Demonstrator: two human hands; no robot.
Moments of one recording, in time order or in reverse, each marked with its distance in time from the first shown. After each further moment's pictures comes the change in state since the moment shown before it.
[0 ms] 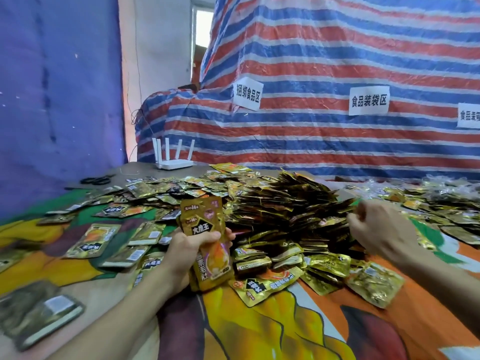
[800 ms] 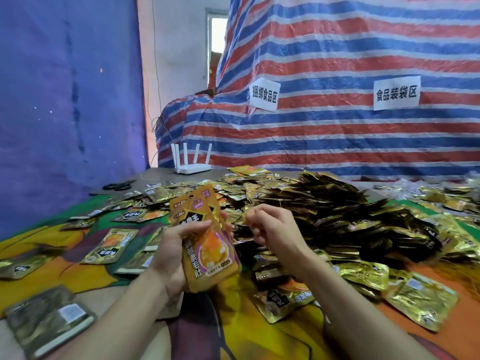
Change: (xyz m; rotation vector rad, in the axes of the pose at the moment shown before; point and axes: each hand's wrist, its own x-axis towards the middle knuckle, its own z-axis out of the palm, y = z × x) left_hand 0.010 0.019 -0.030 -0.433 -0.210 -0.139; right_hand -0.013 -0.176 0.084 1.366 -0.489 0.074
